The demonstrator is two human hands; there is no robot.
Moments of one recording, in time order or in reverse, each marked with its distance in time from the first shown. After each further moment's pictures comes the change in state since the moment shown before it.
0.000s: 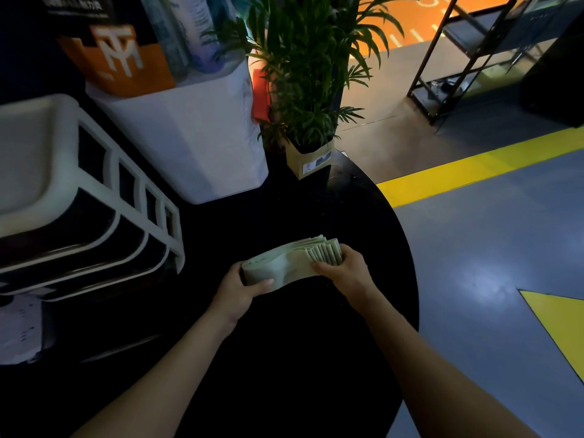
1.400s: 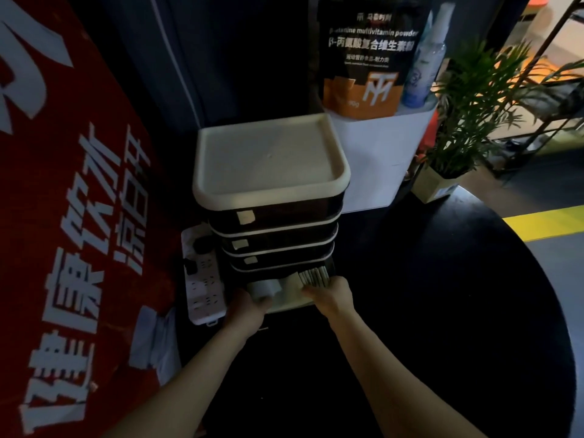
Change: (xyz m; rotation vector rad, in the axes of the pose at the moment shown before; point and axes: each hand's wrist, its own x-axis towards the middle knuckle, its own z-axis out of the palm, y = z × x) left_hand -0.059 -0.025 -0.267 0.465 0.309 -0.039; right_hand -0.059 -0.031 0.310 -0.196 0.050 0.187
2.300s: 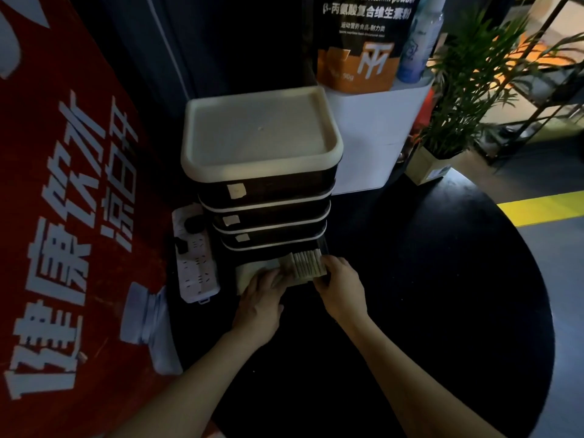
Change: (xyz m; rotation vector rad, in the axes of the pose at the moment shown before) left_hand -0.033 -0.011 0.030 0.702 -0.024 0.693; right_hand -0.034 0.026 -0.027 -0.447 0.162 -0.546
